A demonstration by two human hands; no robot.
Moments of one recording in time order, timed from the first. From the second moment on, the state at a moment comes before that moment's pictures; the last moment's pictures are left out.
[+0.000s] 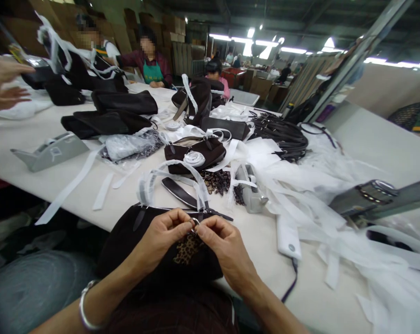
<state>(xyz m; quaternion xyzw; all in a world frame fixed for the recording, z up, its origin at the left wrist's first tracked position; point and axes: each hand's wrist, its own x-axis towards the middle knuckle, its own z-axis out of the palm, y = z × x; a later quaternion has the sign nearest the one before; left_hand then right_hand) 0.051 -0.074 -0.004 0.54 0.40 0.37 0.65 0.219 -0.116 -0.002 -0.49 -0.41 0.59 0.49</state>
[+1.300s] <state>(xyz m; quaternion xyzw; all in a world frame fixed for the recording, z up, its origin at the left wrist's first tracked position) 0.088 0.010 -0.102 0.45 0.41 0.30 0.73 0.239 -0.032 -0.083 -0.74 -0.44 0.34 0.38</state>
